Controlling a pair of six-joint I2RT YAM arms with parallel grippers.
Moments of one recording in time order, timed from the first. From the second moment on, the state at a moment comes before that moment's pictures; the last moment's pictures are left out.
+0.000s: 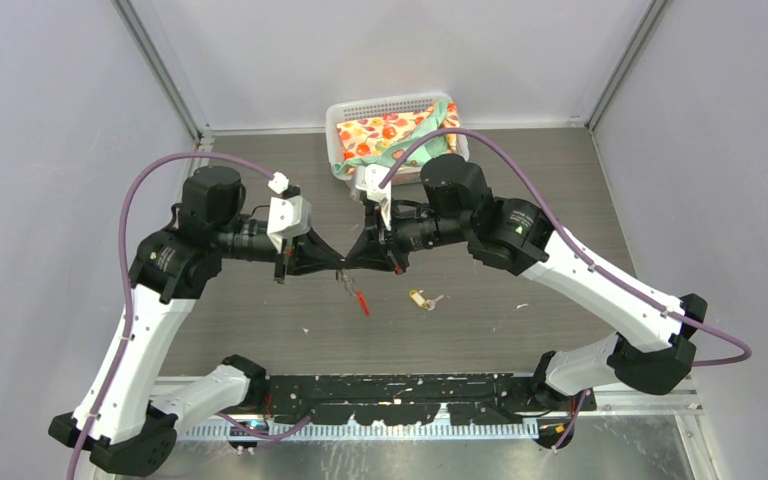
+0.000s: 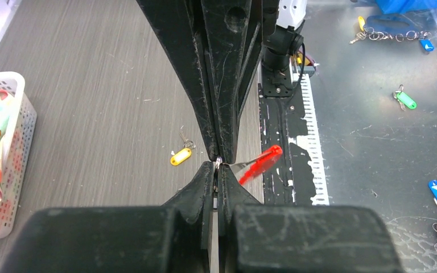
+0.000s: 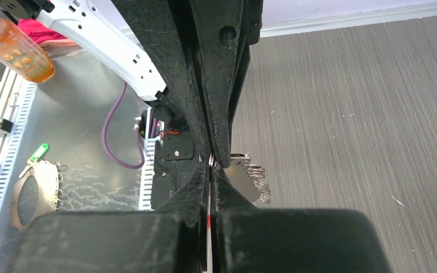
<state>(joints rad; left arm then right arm) -0.45 0.99 1.43 -0.96 1.04 0.49 1.01 1.37 1.63 -0.58 -0.53 -0.06</state>
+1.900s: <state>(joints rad) -0.45 0.81 1.20 -0.59 0.99 0.29 1.00 1.18 1.24 0.00 -0.51 0.23</state>
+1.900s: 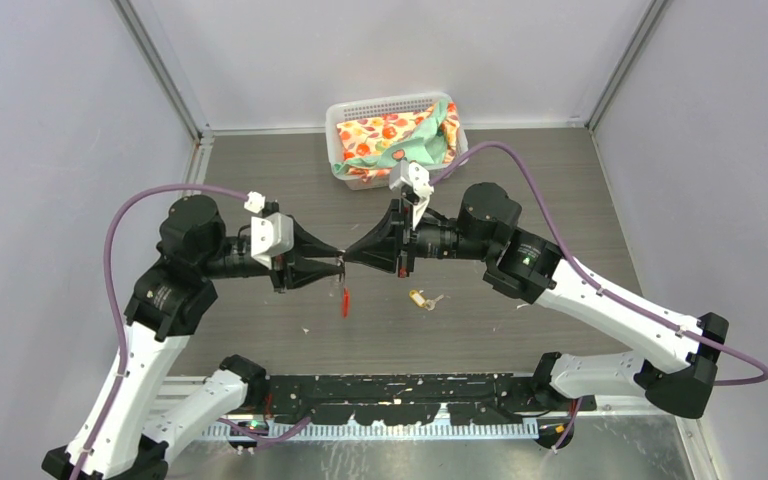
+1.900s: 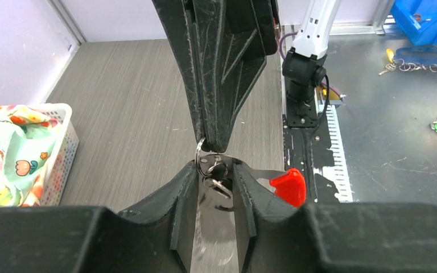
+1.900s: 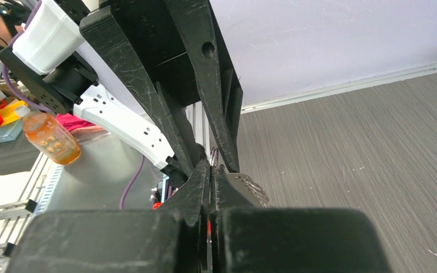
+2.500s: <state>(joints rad) -0.45 0.80 1.20 -0.68 1.00 0.37 1.00 1.18 1.24 0.00 -0.52 0.25</state>
